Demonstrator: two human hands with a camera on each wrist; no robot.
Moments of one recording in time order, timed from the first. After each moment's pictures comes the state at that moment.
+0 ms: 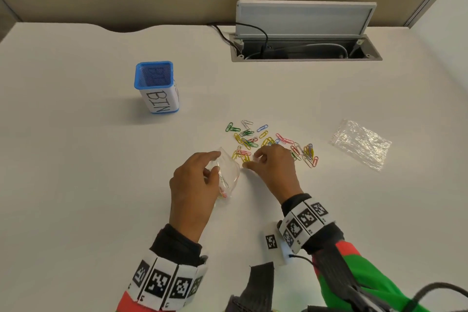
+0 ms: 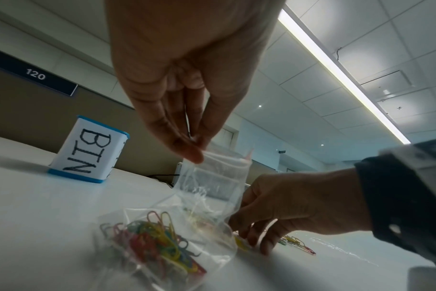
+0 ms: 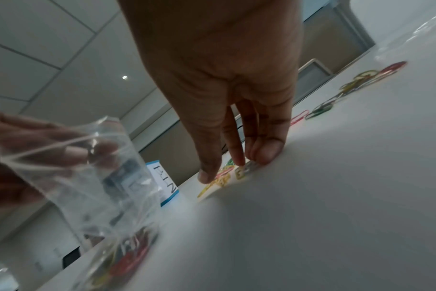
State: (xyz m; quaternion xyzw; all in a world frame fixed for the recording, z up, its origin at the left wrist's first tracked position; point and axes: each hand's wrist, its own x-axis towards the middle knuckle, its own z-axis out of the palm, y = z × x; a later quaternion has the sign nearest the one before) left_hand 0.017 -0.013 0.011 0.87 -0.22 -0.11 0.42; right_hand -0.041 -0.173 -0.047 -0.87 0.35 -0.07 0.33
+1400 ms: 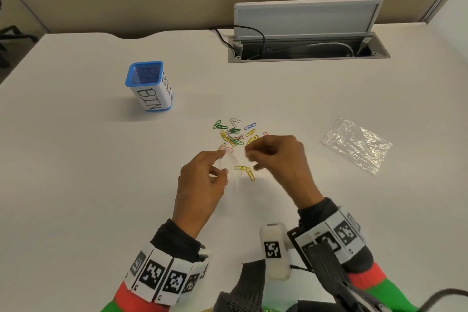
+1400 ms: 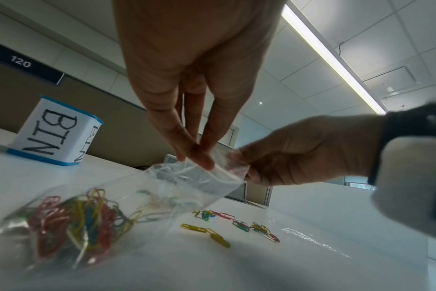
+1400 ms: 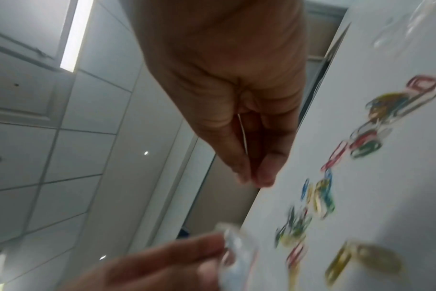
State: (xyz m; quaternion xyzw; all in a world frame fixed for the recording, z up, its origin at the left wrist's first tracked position) left_hand -0.028 -0.056 0.003 0.86 -0.22 -0.14 0.44; right_hand -0.086 -0.205 0.006 -0.77 0.28 -0.13 0.56
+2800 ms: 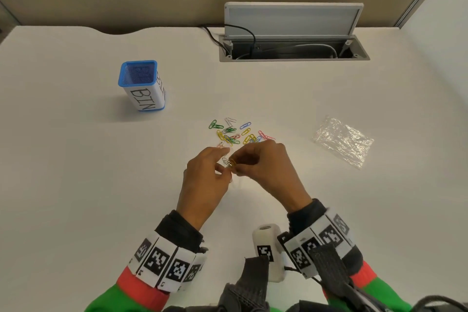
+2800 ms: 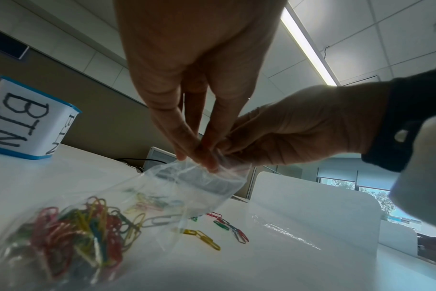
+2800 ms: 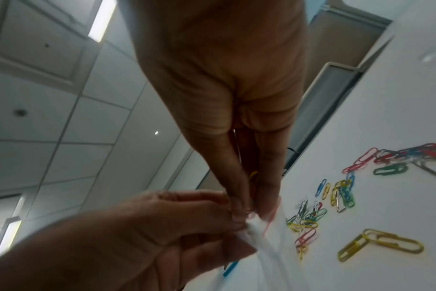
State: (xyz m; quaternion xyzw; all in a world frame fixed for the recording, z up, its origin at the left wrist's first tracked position) left_hand -0.017 -0.055 0.014 0.84 -0.25 -0.19 0.45; right_hand -0.082 -0.174 0.024 -0.83 0.24 -0.05 0.50
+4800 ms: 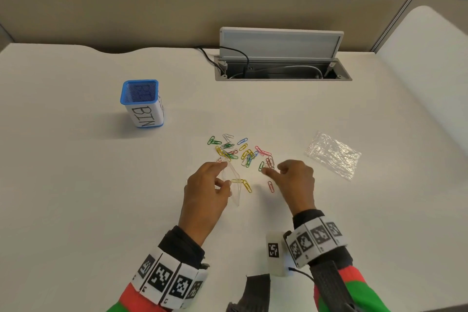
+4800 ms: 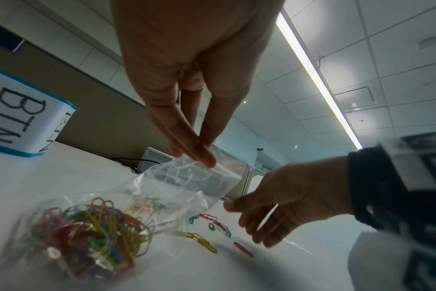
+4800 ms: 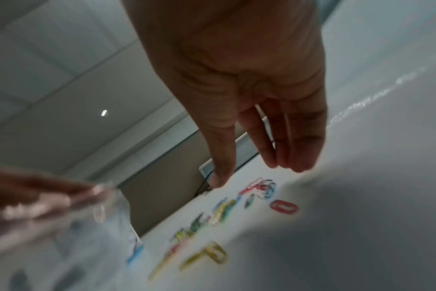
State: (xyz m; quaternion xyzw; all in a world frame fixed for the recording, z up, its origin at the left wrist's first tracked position) left_hand -0.013 -0.047 0.013 0.83 -0.27 -0.18 0.46; right_hand -0.097 -0.208 -0.021 -0.80 0.49 -0.11 0.33
